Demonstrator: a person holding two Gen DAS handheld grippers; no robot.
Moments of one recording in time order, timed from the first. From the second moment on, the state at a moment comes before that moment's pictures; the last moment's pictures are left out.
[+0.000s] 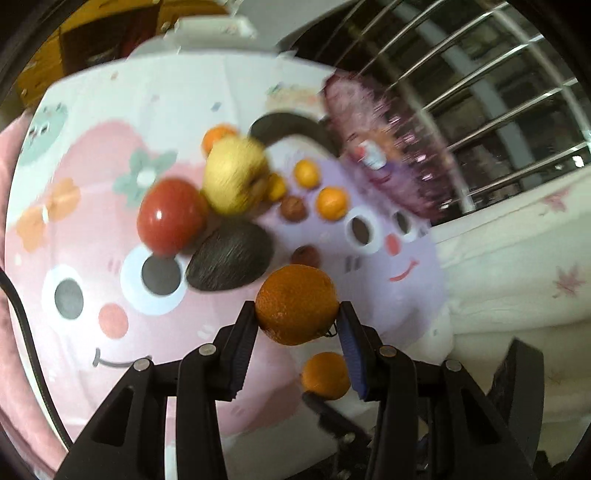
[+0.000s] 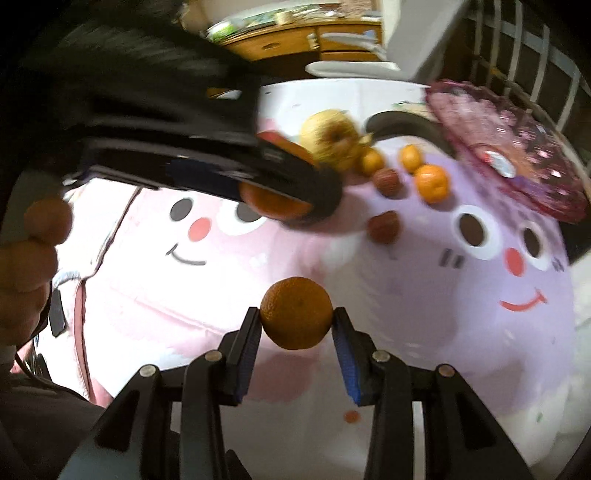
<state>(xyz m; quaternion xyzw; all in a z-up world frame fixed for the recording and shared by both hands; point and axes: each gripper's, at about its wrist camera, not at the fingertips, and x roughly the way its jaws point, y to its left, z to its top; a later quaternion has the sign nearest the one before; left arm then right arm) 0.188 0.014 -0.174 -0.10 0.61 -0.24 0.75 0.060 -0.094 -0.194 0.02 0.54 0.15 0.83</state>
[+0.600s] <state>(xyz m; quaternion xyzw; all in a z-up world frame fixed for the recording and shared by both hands) 0.170 -0.044 -0.126 -0.11 0.53 -0.27 0.79 0.097 -0.238 -0.132 0.10 0.51 0.05 0.85</state>
